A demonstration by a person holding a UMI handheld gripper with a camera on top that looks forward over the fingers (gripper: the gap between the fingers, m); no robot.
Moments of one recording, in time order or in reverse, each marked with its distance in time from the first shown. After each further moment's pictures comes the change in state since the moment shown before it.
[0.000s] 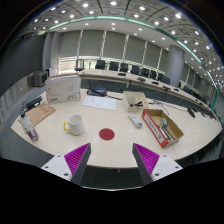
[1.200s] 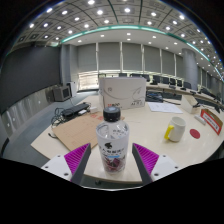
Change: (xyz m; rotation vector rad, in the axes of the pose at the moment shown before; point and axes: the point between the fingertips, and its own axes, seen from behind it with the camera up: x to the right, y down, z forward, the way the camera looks) arm -0.467 -0.002 0.098 0.173 -0.221 0.071
